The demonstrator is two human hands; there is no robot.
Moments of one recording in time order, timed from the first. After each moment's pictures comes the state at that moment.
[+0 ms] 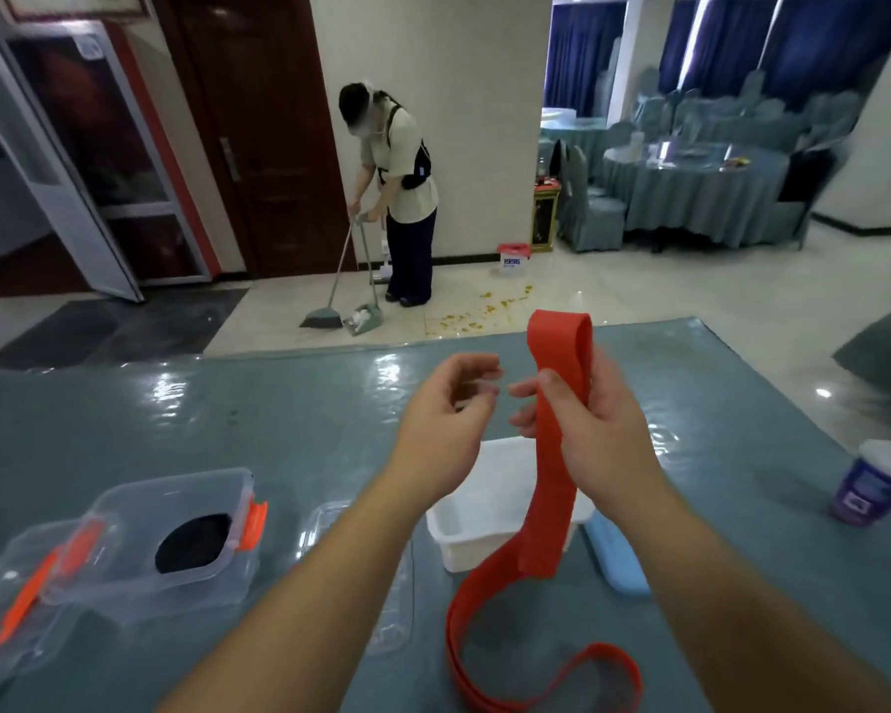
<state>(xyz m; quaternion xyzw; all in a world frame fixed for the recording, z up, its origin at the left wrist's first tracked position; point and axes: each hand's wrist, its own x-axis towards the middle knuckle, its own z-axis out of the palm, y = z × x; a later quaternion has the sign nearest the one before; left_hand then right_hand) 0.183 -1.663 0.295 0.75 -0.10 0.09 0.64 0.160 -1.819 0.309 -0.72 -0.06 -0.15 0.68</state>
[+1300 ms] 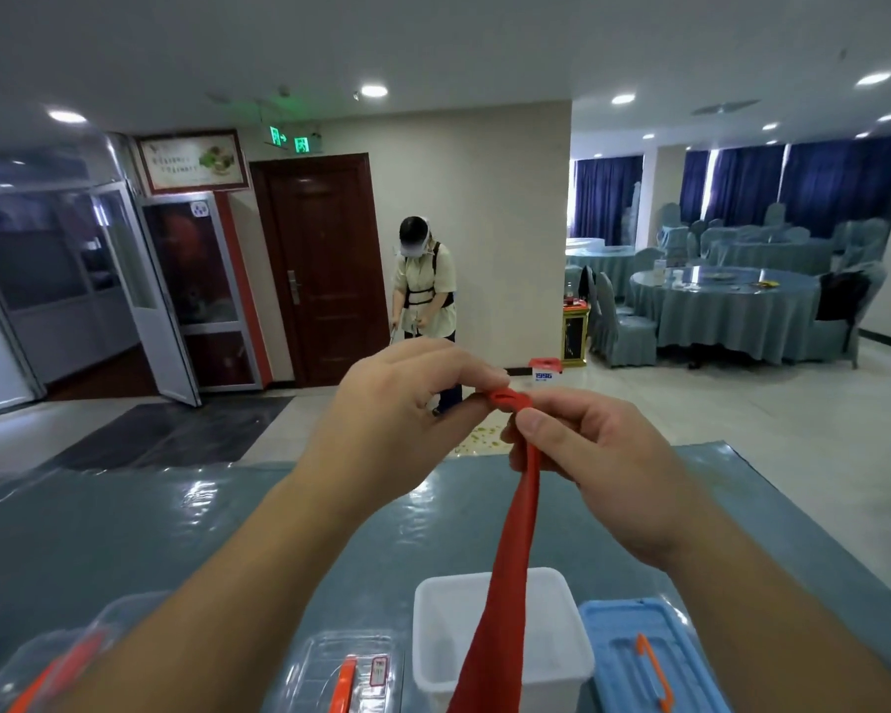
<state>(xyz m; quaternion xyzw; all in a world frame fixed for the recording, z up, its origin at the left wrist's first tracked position) 0.144 -1.678 0.470 0.82 -0.31 0.42 0.21 0.145 -1.885 0.439 -0.72 -0.25 -0.06 0.64</state>
